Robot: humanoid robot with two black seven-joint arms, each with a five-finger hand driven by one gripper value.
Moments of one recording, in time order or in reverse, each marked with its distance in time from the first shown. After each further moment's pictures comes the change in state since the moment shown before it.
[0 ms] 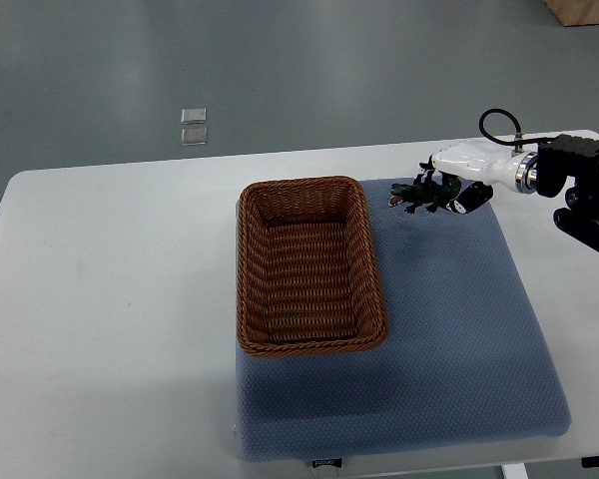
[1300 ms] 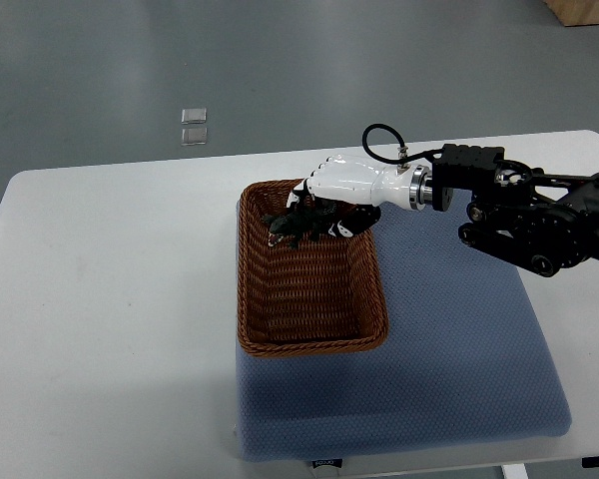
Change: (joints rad) left arm 0.000 0.000 0.000 0.000 0.000 0.000 0.000; right arm 0.050 0.158 0.016 0.236 -0.072 -0.058 0.055
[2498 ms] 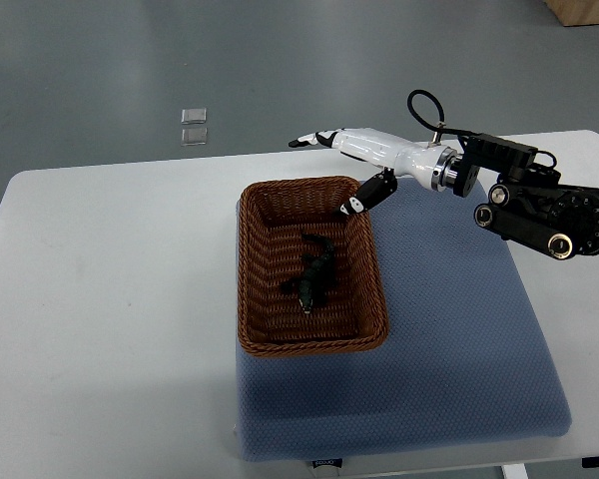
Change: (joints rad) left arm 0.000 0.000 0.000 0.000 0.000 0.000 0.000; right arm -0.051 -0.074 0.087 -0.003 0.516 0.075 -0.009
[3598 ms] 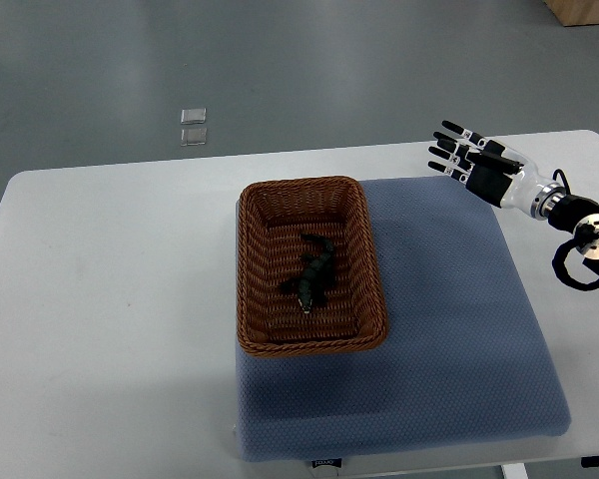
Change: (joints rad) left arm 0.000 0.000 0.000 0.000 0.000 0.000 0.000; right arm -0.181 -0.033 0.011 -0.340 1.512 0.542 -0.300
